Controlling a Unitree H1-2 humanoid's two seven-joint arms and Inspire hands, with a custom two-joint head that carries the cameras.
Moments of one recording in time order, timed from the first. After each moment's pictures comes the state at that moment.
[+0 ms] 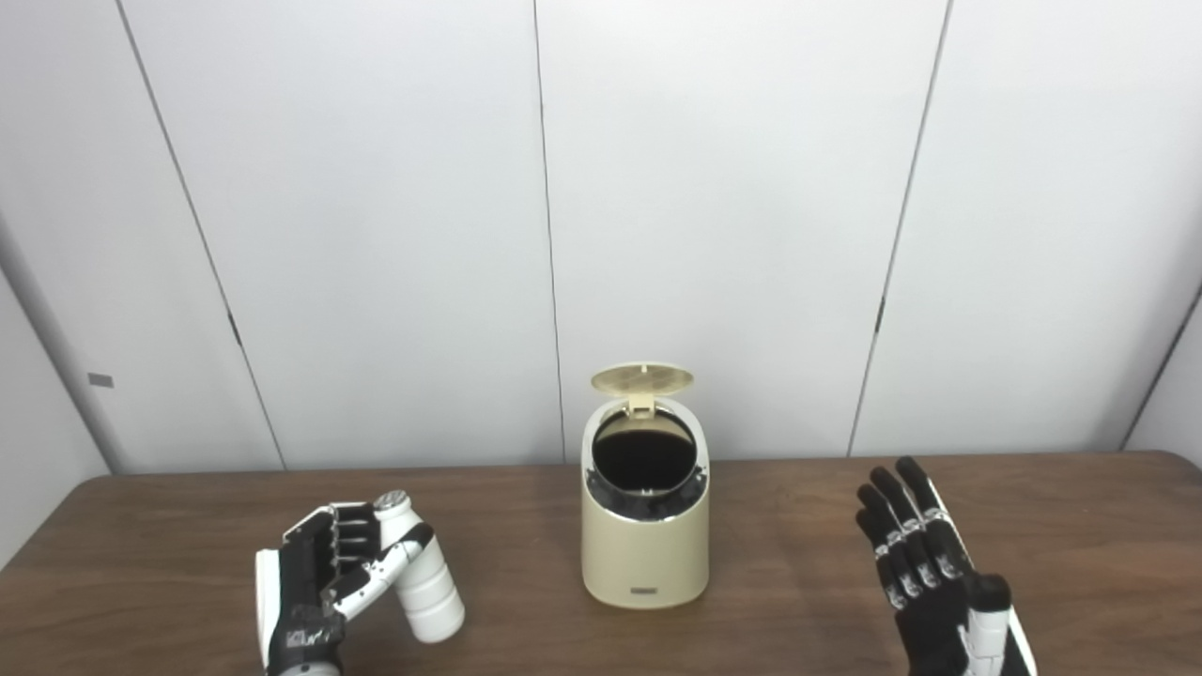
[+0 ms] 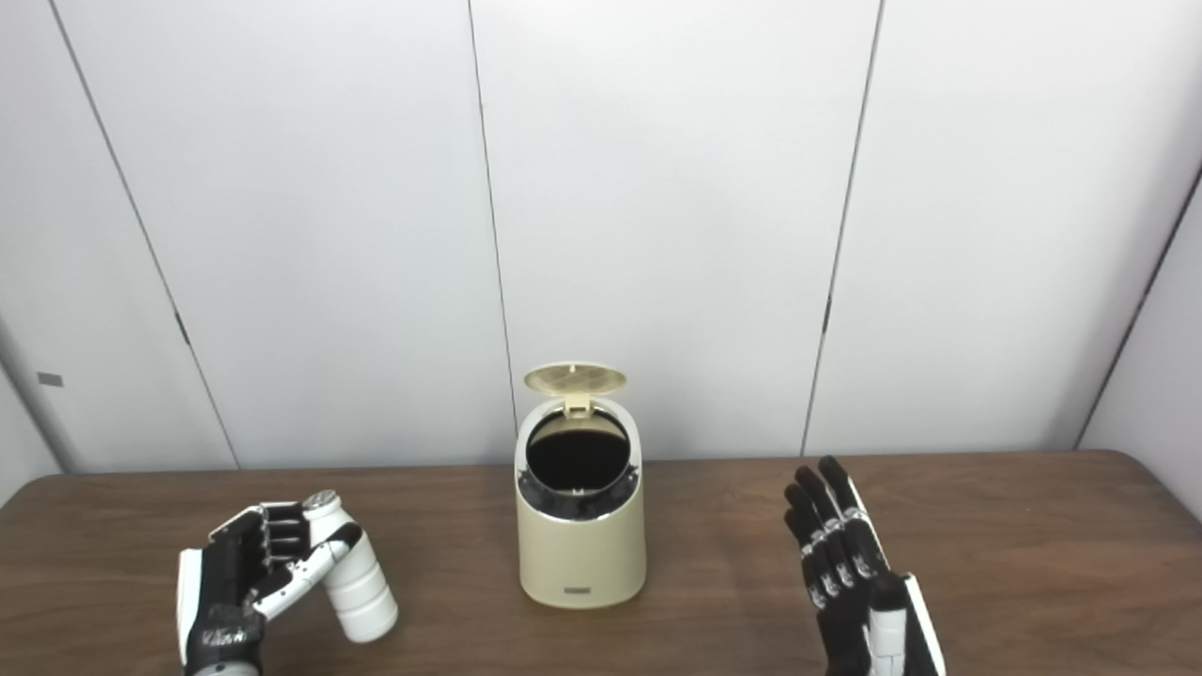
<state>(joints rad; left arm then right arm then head) -0.27 0.04 0.16 0.04 0.23 0.07 0.31 -0.07 -0.05 -0.11 -0.13 0.37 -0.19 0.15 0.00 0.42</state>
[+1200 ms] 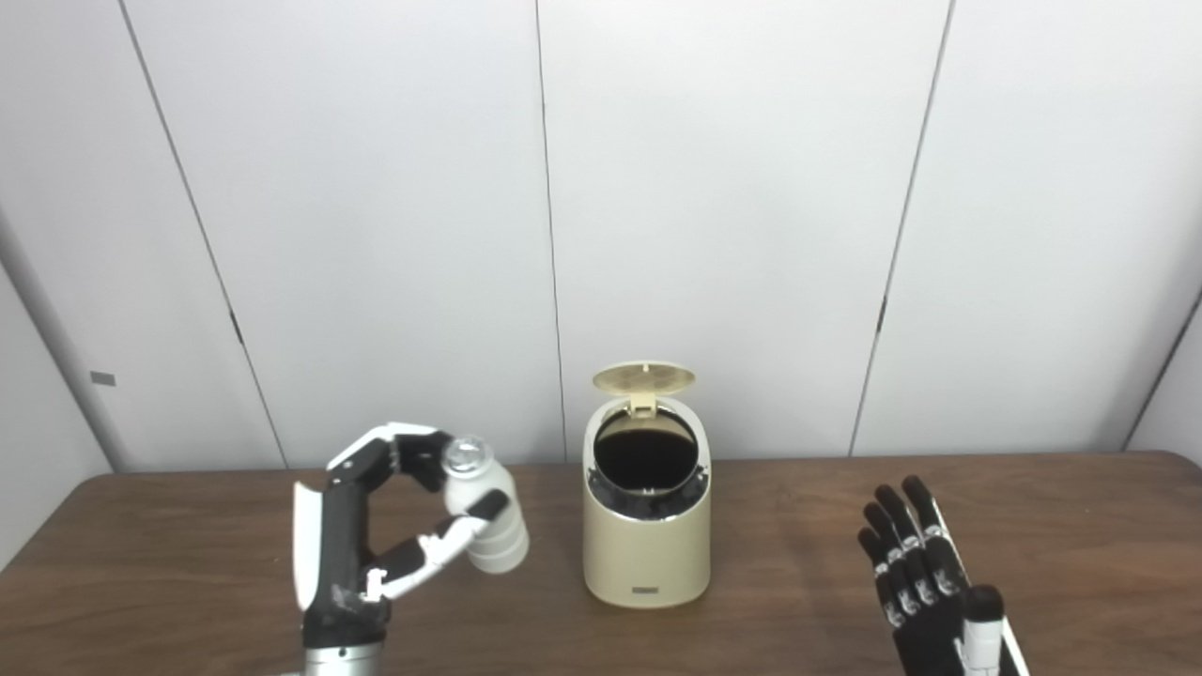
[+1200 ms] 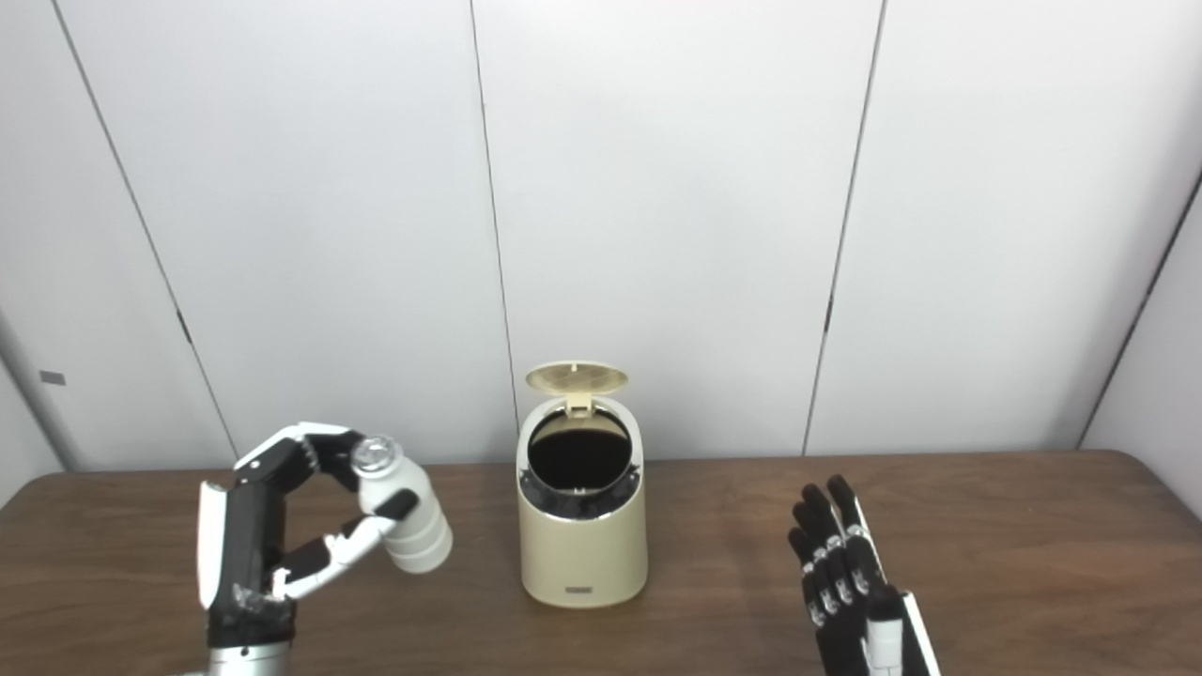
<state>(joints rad) -0.26 0.14 -0.10 -0.12 0.33 -0.44 0.32 -0.05 -0.04 -0.10 -0.09 0.39 -0.18 0.14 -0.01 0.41</state>
